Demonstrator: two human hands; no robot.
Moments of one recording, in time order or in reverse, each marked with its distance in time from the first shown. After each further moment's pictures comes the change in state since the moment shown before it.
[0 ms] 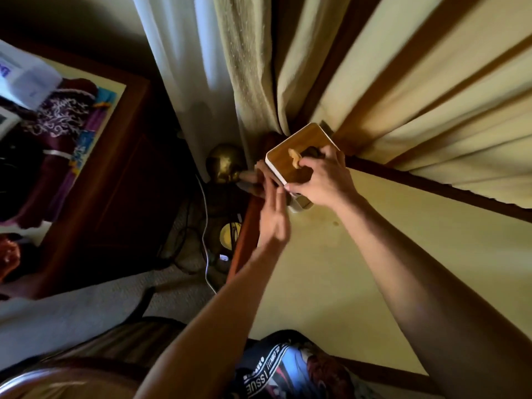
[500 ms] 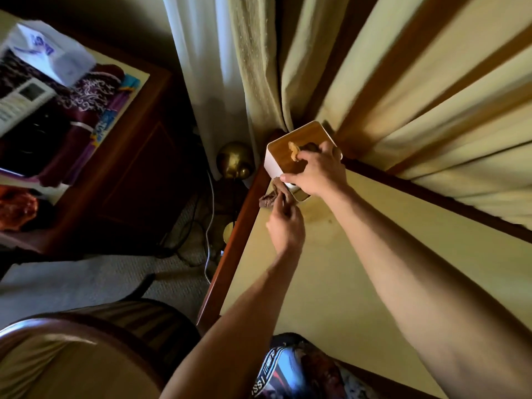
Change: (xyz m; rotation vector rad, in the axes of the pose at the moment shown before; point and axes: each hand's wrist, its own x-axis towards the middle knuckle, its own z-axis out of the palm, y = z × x) left_hand -0.041 -0.003 0.058 -0.046 0.379 -0.207; right_hand -0.004 0.002 -0.003 -0.065 -0.040 -0.017
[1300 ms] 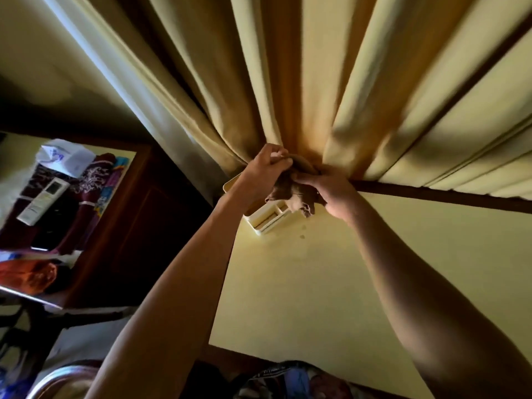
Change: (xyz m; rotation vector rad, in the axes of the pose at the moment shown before) left_hand 0.027 0.174 0.043 0.400 -0.574 0.284; right_hand -0.026 0.137 -0.045 1.472 -0.192 -0.034
